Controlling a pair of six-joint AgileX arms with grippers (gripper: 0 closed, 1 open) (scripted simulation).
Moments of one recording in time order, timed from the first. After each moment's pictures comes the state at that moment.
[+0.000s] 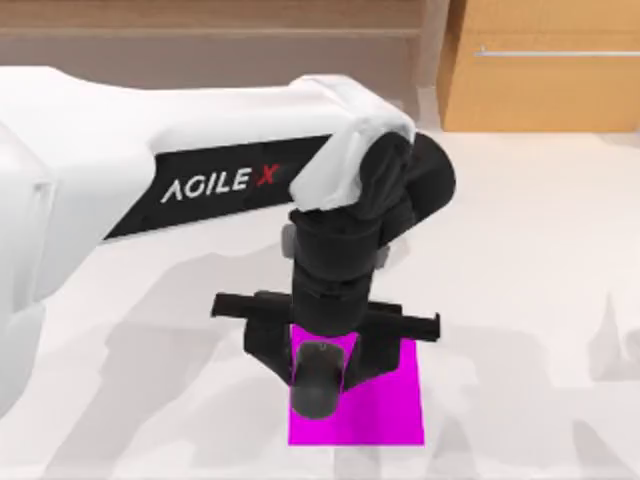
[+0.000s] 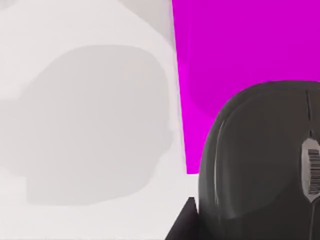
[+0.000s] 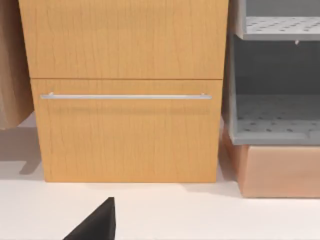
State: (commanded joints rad) left arm -0.84 2.08 1.56 -1.23 0.07 -0.71; right arm 0.00 0.00 0.00 0.00 0.00 0.00
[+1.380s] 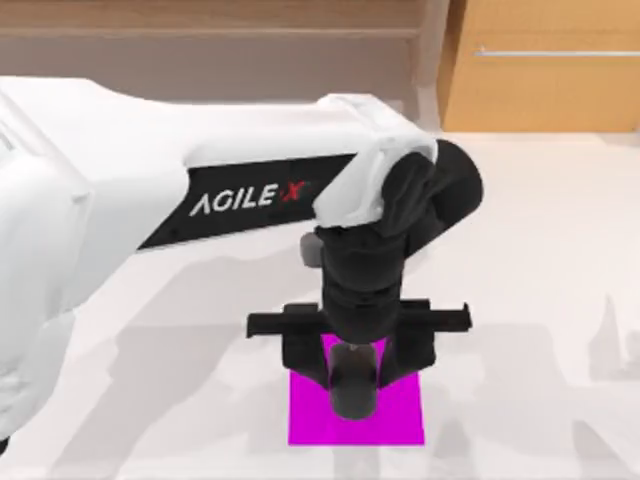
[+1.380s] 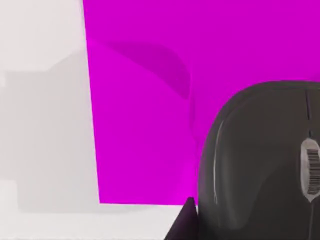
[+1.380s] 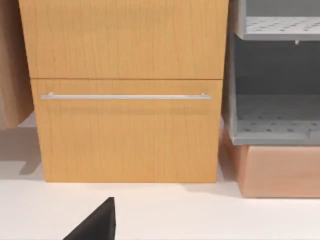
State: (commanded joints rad) left arm -0.87 2.11 1.57 -1.12 0.10 -0.87; right arm 0.00 0.00 0.00 0.00 0.00 0.00
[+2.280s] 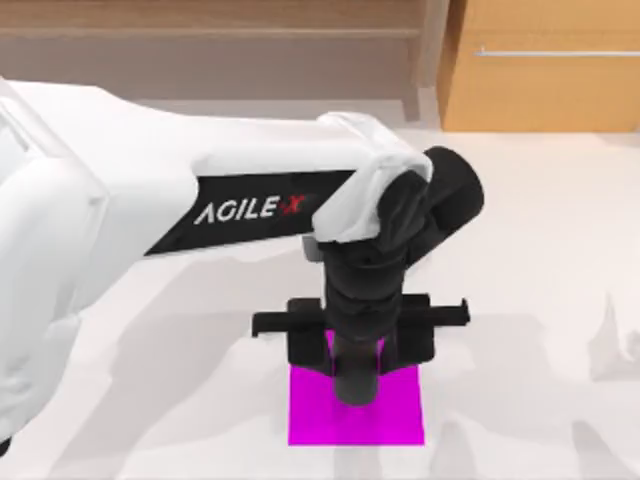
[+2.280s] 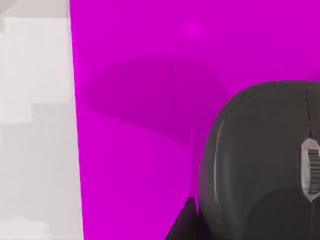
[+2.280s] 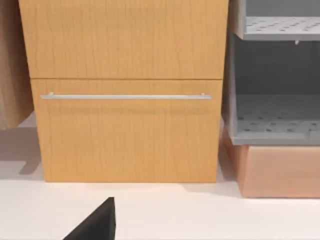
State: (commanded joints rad) left arm -0.88 2.11 1.52 -0.99 0.02 -0.89; right arm 0.00 0.00 0.00 0.00 0.00 0.00
